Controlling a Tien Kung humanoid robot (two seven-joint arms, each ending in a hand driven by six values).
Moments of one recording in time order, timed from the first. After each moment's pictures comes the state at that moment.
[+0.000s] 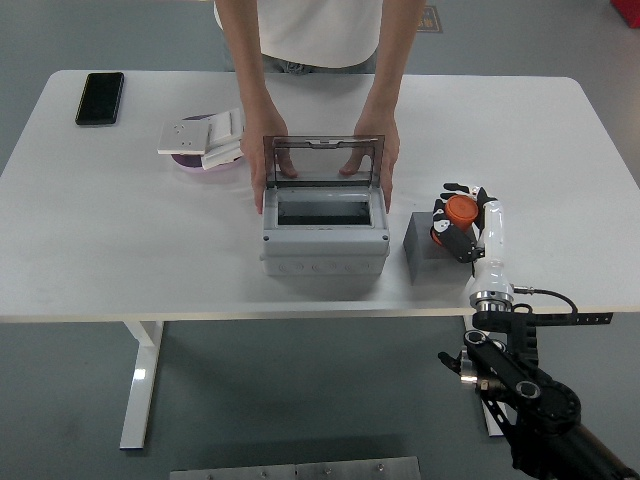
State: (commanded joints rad) left arm -0.15 0.46 -0.74 -0.43 0.58 0.07 0.32; right arm 0.25 -0.01 1.10 0.98 -1.16 -0.62 0.52
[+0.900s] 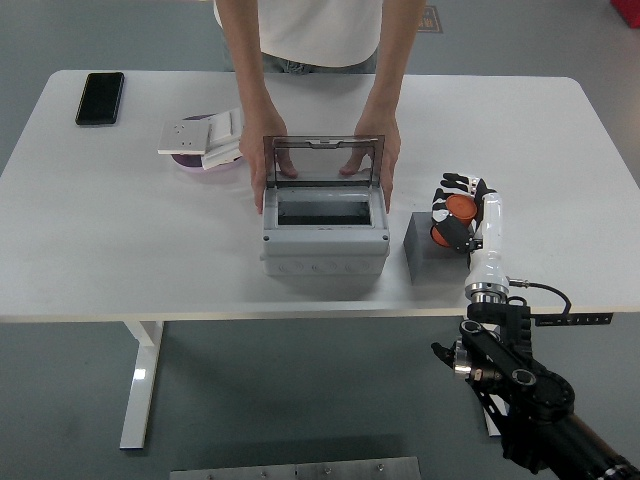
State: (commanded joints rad) left arm -0.15 0.46 -0.75 -0.43 0.59 0.07 0.32; right arm 0.28 0.00 1.08 0.94 -1.08 -0.61 0.56
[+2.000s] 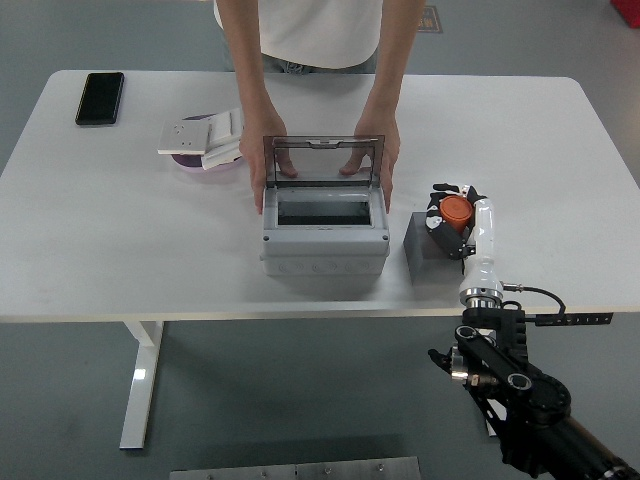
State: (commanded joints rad) left arm -0.15 0.46 -0.75 -0.44 0.59 0.07 0.32; right arm 0.28 0.00 1.06 0.94 -1.08 -0.62 0.55
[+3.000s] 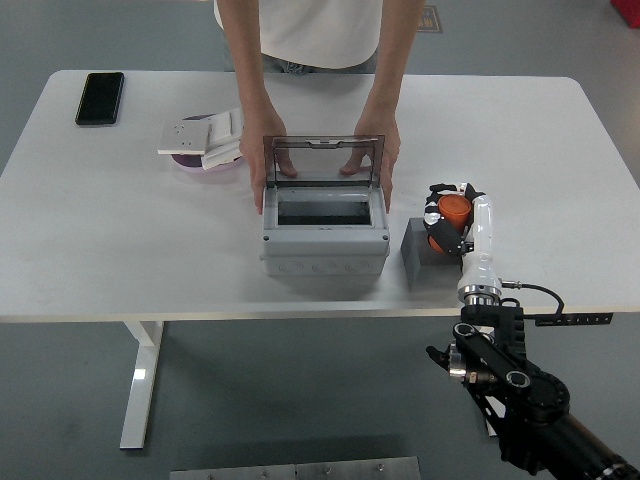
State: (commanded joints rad) left arm -0.16 0.46 -0.76 -0.44 0.60 0.07 0.32; right arm 0.29 0.00 1.05 0.95 -1.08 -0.63 0.54
